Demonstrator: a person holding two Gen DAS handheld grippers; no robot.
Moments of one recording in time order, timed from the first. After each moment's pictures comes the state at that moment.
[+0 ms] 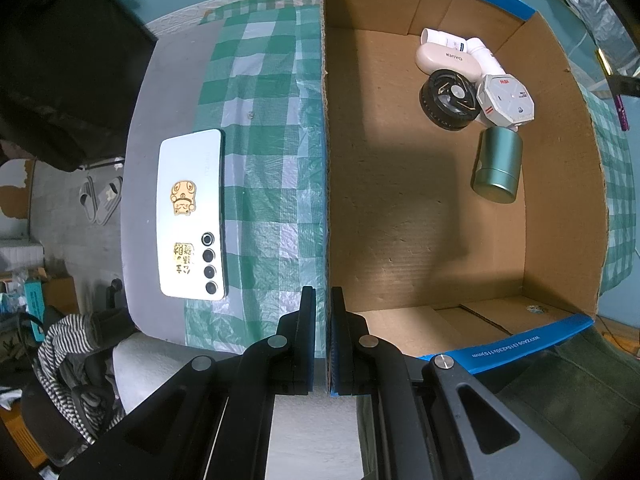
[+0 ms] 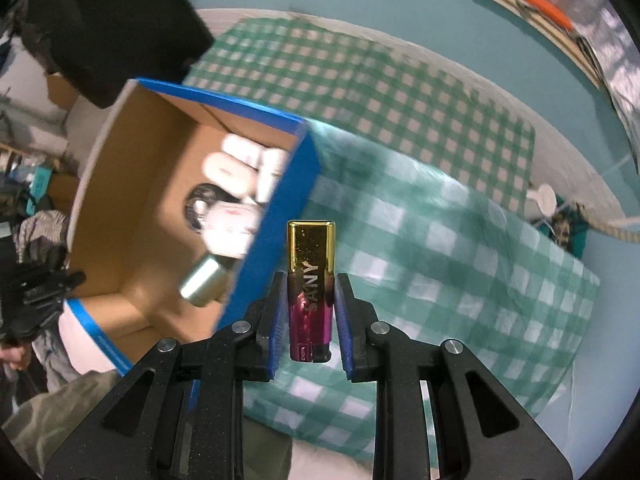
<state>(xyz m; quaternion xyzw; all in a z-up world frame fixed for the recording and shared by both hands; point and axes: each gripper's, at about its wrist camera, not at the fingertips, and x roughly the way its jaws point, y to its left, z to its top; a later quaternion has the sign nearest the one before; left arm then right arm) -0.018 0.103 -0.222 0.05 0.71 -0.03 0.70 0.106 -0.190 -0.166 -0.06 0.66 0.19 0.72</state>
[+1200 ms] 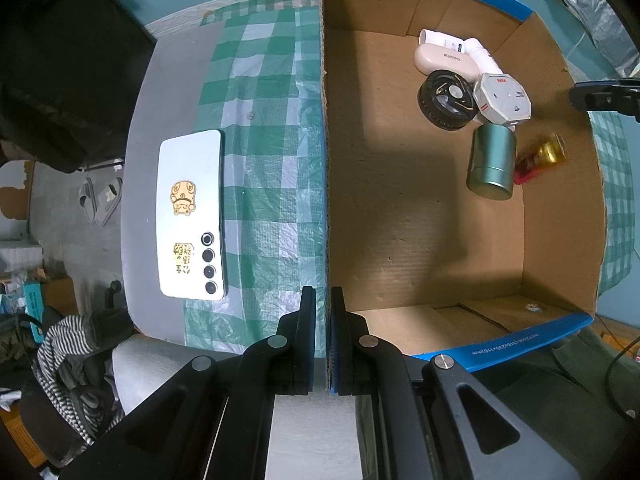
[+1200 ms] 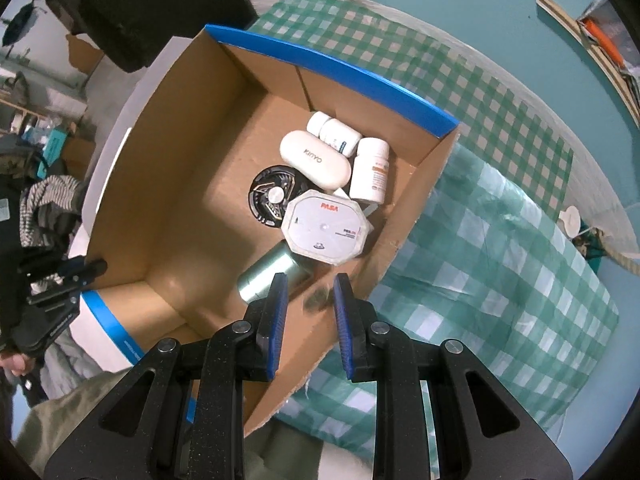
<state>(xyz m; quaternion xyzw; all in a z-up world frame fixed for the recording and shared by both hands) -0.019 0.105 -0.221 0.06 0.71 -0.03 0.71 0.089 -0.112 -0.190 -0.08 0.68 0.23 0.69</state>
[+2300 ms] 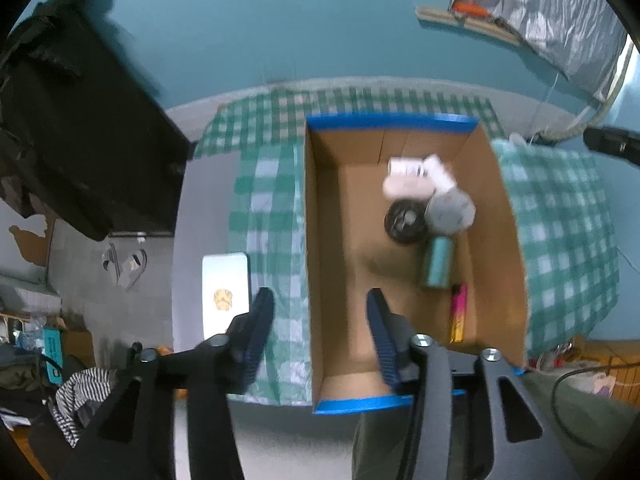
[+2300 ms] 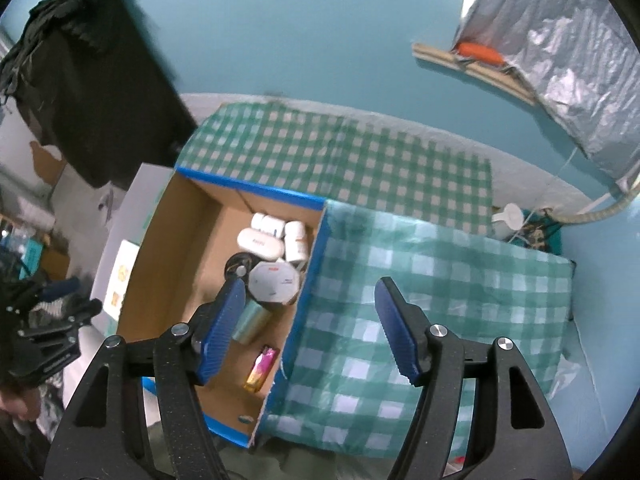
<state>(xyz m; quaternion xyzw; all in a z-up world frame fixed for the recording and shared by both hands) 0.012 0.073 -0.099 0.08 0.59 -0.03 0.80 0.059 -0.168 -0.070 -0.01 0.56 0.10 0.83</state>
